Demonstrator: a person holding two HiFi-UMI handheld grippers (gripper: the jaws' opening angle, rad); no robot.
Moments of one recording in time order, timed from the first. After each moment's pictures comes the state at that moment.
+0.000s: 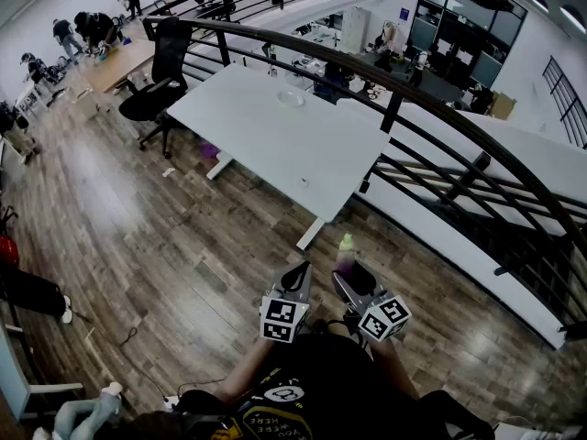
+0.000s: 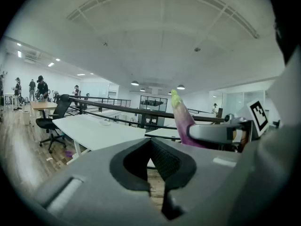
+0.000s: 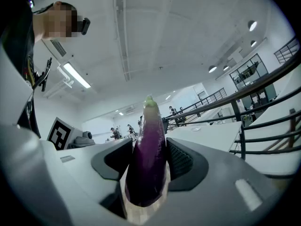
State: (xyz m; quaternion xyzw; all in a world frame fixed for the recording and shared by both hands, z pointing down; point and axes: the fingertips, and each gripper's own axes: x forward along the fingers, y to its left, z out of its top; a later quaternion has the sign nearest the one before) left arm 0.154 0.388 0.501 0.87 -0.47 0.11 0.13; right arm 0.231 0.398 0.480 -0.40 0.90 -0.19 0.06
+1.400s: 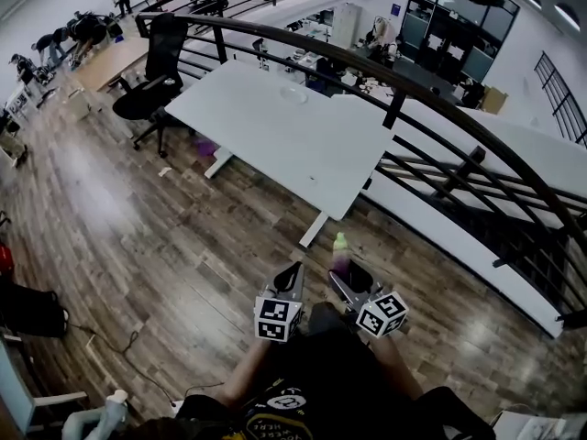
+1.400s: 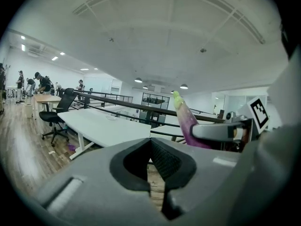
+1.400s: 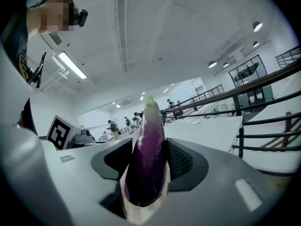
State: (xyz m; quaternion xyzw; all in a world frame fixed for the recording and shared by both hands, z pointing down) left arm 0.072 0.379 0.522 0.86 -0.47 0.11 0.16; right arm 0.161 0.388 0.501 -0.41 0.89 -0.21 0.01
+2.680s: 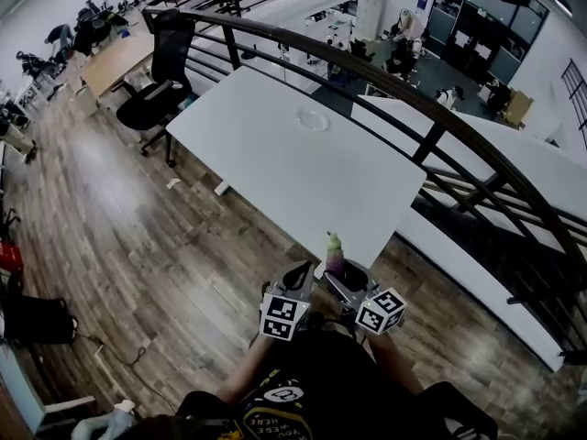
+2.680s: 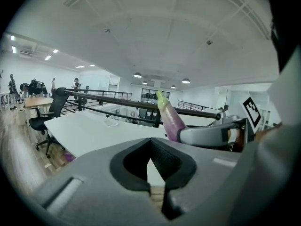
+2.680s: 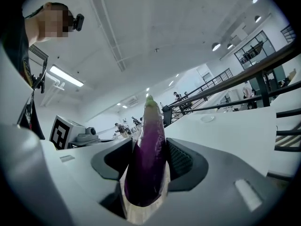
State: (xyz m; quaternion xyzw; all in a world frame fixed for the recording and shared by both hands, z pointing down) left arm 0.070 0.102 0.540 0.86 -0.46 0.14 0.16; right arm 0.120 0.106 0.530 -0.33 0.90 -0.27 0.02
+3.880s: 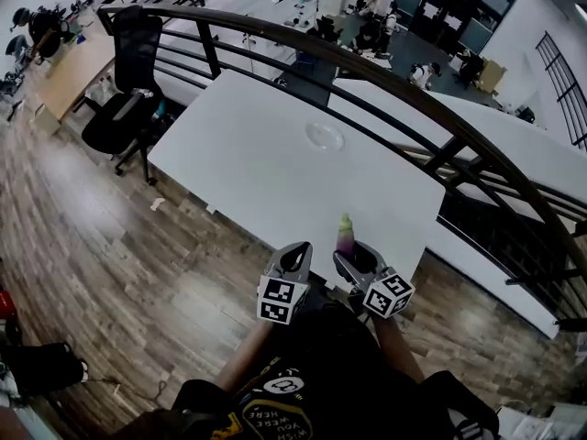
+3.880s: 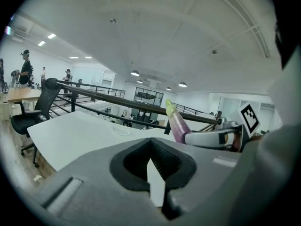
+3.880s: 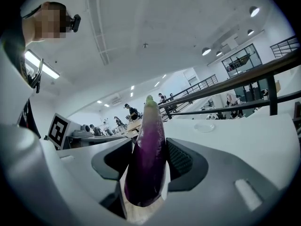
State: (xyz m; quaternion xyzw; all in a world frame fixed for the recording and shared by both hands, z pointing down) left arm -0.082 -0.138 0.563 0.89 -0.40 0.13 0.19; right arm -0.002 -0.126 0.560 -0.43 0.86 -0.27 0.00
